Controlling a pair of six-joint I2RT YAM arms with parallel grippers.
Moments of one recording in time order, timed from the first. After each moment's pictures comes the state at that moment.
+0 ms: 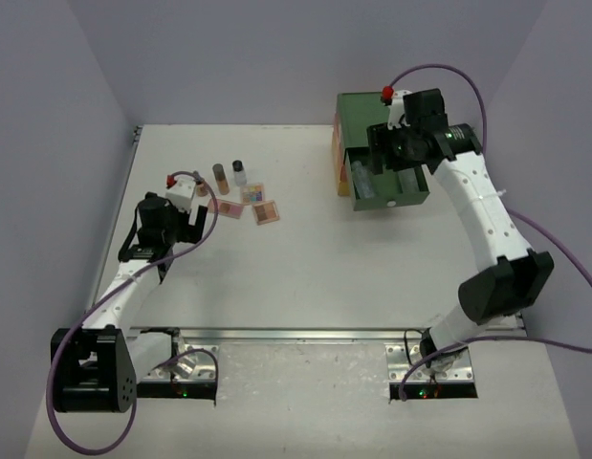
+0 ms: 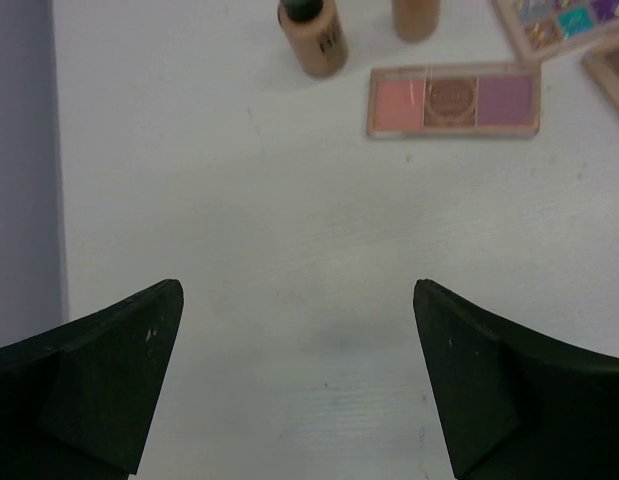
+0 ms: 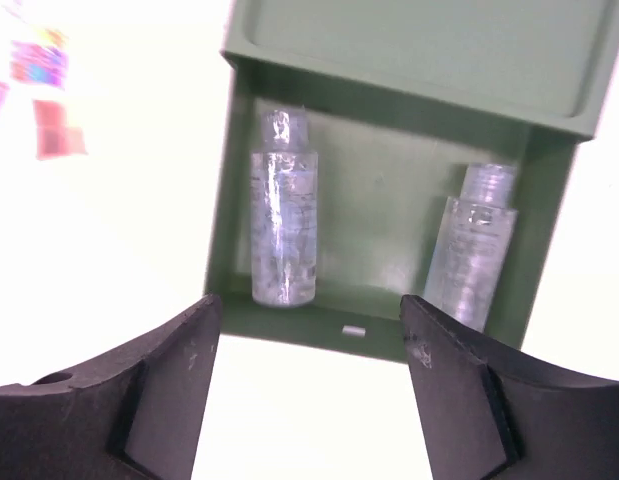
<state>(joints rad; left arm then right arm) 0.05 1.05 0.49 0.03 -0.02 0.29 0.24 1.66 1.75 -0.93 -0.02 -0.01</state>
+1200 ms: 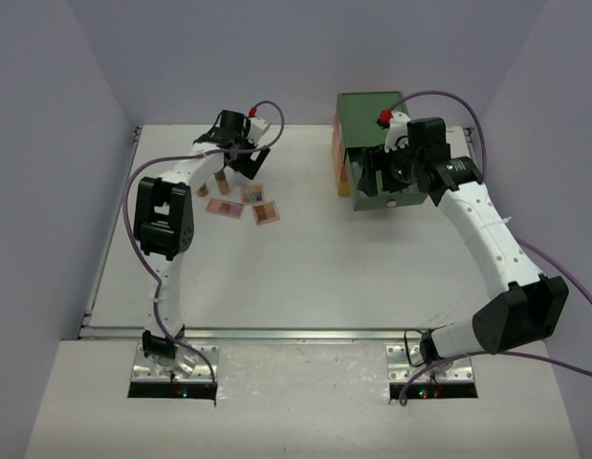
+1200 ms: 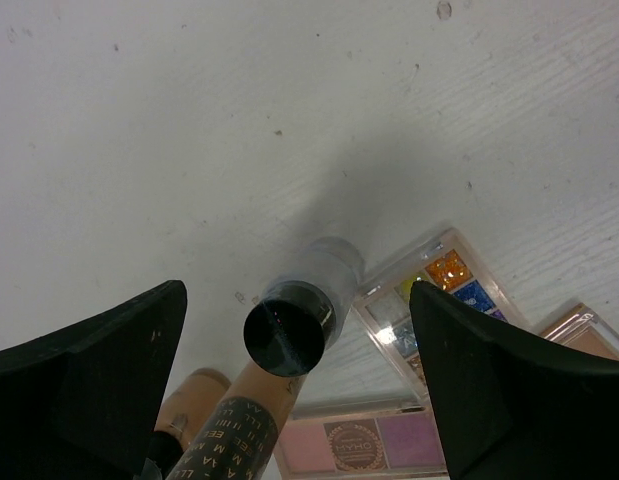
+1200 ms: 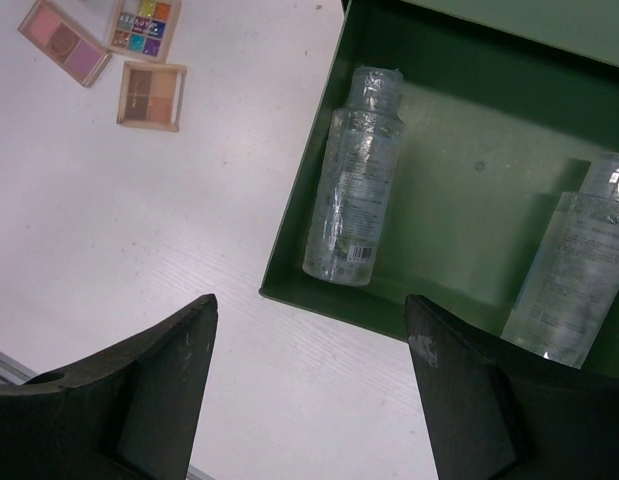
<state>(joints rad) -0.20 2.19 1.83 -0.48 -0.02 0.37 0.24 1.42 1.39 -0.69 -0.22 -0.02</state>
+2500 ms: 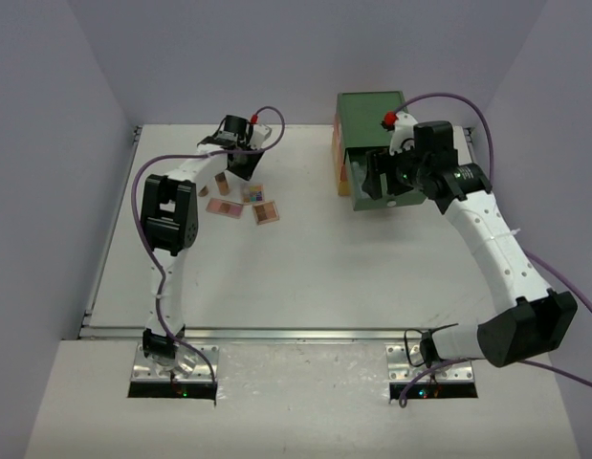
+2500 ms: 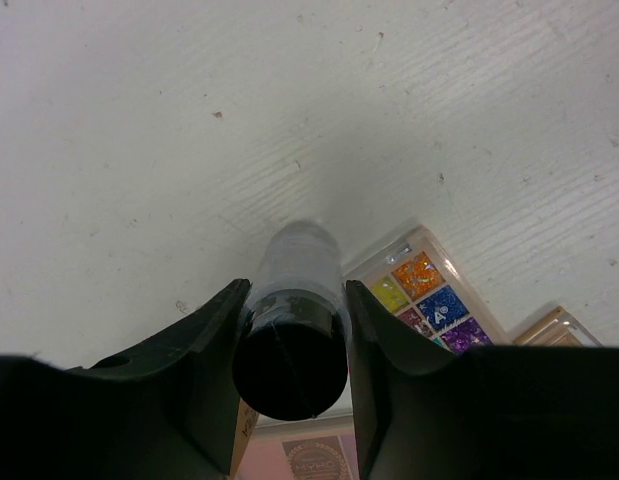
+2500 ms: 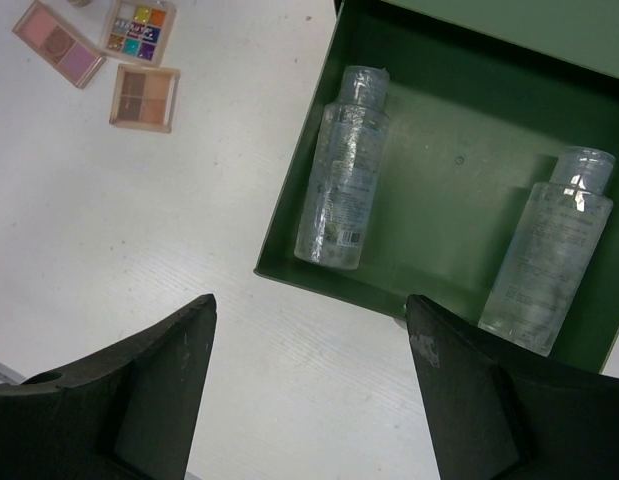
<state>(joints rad) -0.20 2.26 1.86 -0.52 0.04 0.31 0.24 1.35 1.35 -0.68 -0.20 -0.05</state>
